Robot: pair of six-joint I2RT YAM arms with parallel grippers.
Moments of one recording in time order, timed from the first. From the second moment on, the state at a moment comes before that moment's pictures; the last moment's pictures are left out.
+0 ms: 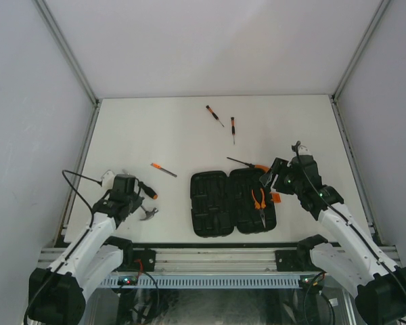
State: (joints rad) left arm -0.21 0.83 0.40 -0.54 -0.34 -0.95; right arm 0.32 0.84 0.60 -0.46 -0.08 0.59
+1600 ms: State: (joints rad) left arm -0.74 0.82 0.60 -0.32 -0.15 -0.94; right arm 1.06 1.32 0.64 0.26 -0.11 0.80
